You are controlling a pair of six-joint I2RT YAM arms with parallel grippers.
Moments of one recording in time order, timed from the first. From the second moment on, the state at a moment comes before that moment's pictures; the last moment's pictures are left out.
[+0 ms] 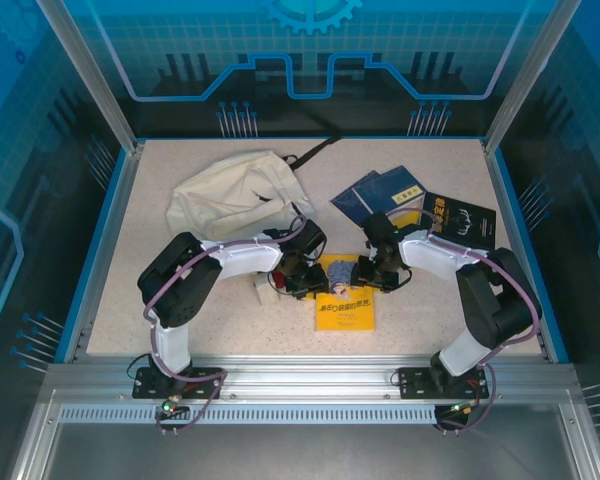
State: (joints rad) left arm -0.75 1.90 1.17 -0.56 0.40 -0.95; right arm 0.45 1.60 0.90 -0.73 -0.22 0.62
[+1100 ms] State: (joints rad) left arm -0.71 1.79 1.24 -0.64 0.37 -0.77; right arm 0.41 1.32 0.99 -0.83 -0.35 0.47
